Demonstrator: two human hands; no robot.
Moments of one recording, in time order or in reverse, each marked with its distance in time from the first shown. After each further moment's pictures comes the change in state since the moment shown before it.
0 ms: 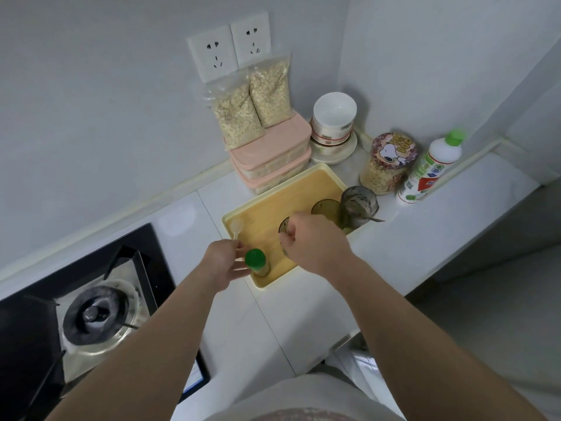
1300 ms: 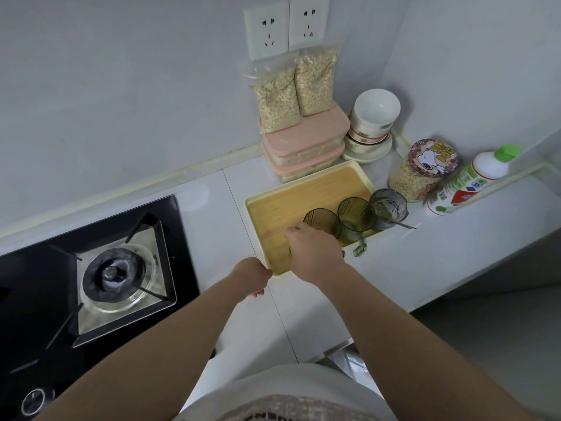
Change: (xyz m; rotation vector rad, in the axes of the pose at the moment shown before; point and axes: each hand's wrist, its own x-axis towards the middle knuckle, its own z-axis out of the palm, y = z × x) left_hand 0.017 -0.068 -0.002 0.753 -0.081 0.000; right_hand 0.011 -0.021 0.057 -0.294 -0.139 -0.186
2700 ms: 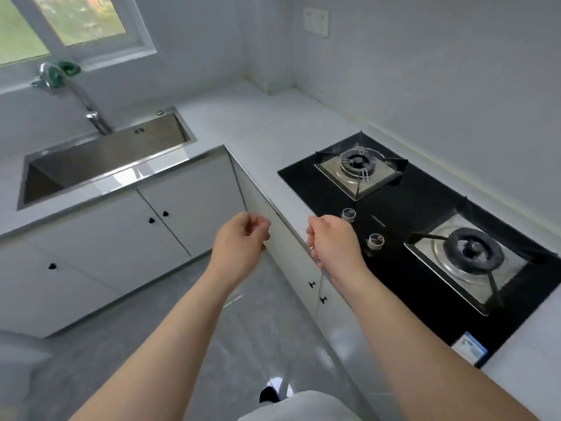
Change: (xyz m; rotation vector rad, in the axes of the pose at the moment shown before) left_hand -0.427 -0.403 0.055 -1.159 1.496 -0.331; right_hand -0.249 -0.443 0.108 0.763 -0.656 -0.624
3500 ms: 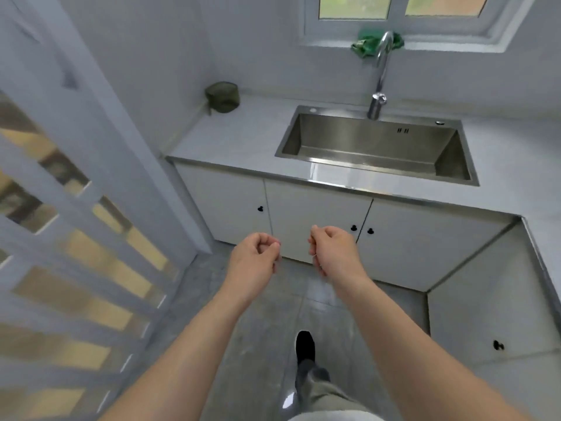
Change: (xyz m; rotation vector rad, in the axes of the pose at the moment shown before) left_hand 0.071 -0.209 -0.415 -0.233 0.688 -0.397; right_hand 0.013 -0.073 0.557 -0.289 -0.779 -0.095
